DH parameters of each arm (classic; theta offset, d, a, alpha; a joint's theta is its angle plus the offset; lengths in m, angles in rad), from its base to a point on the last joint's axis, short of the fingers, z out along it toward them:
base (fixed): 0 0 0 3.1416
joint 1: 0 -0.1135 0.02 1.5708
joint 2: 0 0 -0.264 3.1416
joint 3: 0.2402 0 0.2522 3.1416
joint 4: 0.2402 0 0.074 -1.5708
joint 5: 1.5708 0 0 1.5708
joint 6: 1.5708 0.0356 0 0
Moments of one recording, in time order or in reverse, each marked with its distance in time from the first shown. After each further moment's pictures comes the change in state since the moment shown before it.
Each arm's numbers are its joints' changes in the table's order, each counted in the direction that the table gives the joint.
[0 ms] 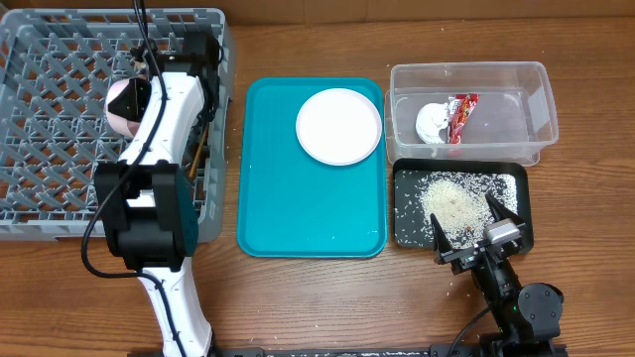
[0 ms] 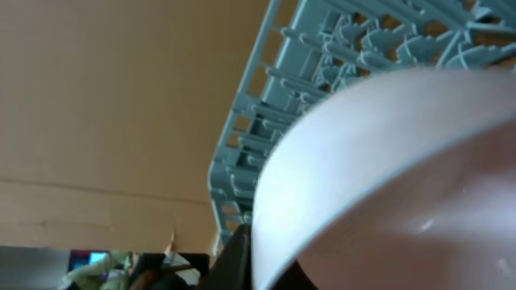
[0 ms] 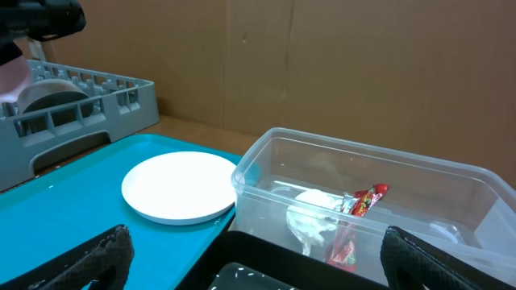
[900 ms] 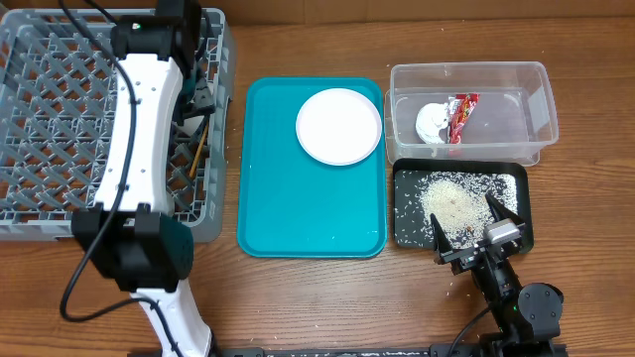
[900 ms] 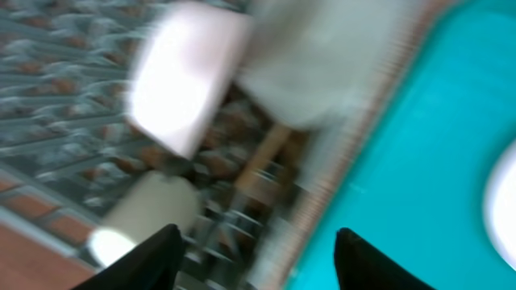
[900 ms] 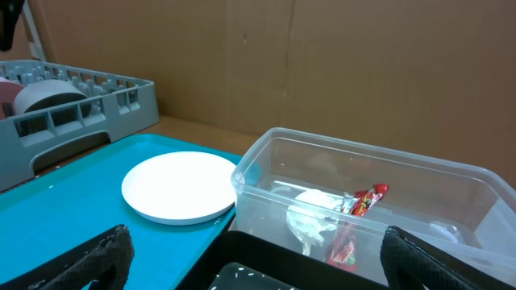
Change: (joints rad) left arm 0.024 -0.143 0.322 0.403 1.014 -0.109; right arm 0.000 0.000 0.000 0.000 0.000 0.000
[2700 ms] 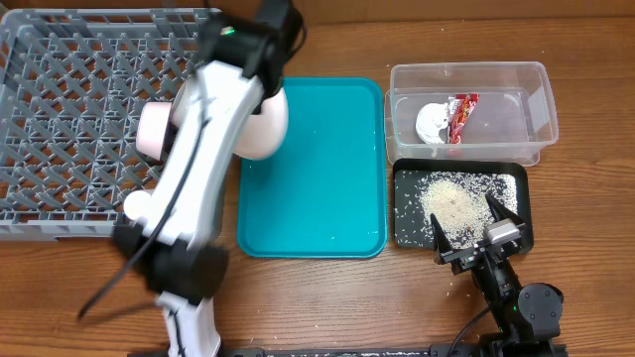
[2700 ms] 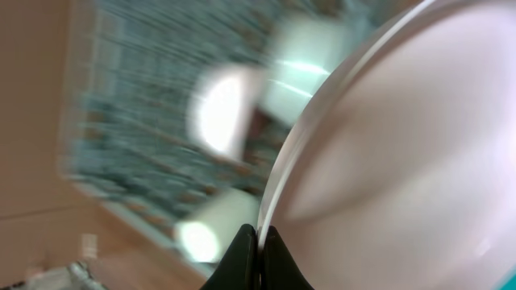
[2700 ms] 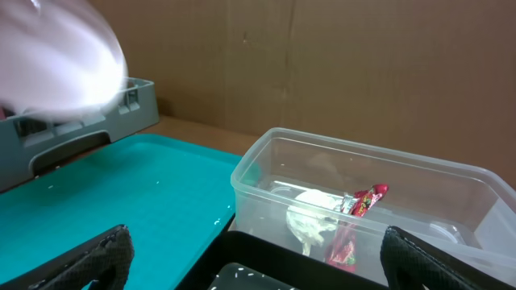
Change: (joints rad) left arm 0.315 -0.029 0.141 0.172 -0.492 -0.038; right arm 0.000 0.000 0.000 0.000 0.000 0.000
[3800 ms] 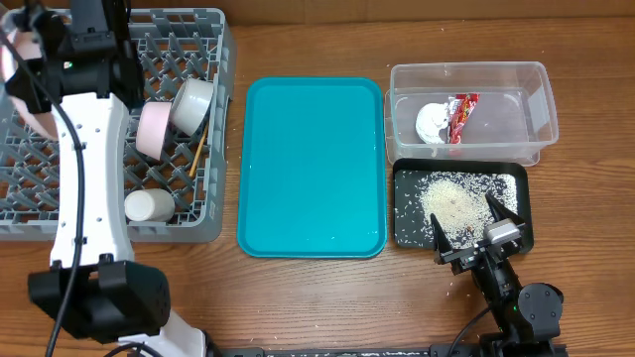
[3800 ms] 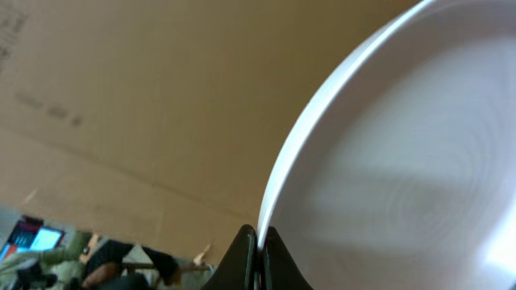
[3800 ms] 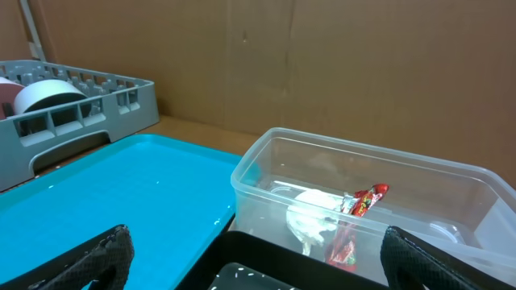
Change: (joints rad) left arm -0.487 -0.200 -0.395 -0.677 -0.482 0.422; right arm 0.000 0.000 0.000 0.000 0.000 0.000
